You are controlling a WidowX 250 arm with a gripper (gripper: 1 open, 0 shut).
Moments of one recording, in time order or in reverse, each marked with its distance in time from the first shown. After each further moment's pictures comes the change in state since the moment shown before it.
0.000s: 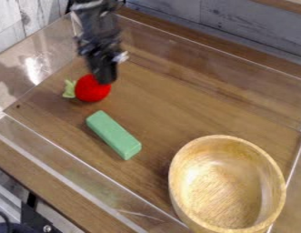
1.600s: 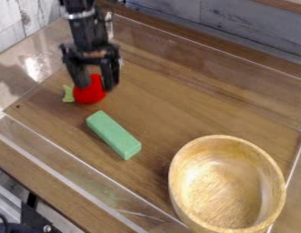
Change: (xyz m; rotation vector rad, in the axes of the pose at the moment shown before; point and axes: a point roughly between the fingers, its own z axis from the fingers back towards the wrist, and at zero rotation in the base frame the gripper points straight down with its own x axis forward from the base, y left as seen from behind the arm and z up) arm -0.011 0.053 -0.020 0.090 -0.116 0.365
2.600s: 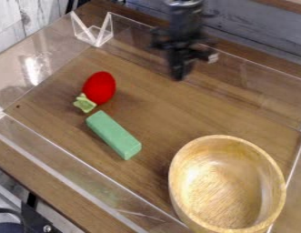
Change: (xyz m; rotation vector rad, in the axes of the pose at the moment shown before) arm 0.041 -0.103 0.013 0.091 0.015 -0.207
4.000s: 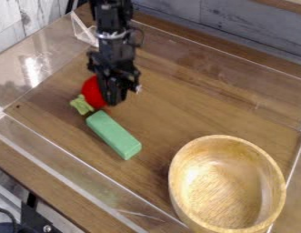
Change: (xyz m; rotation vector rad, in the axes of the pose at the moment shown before) arm -0.054 0.061 -0.036 0.086 -0.021 -0.073
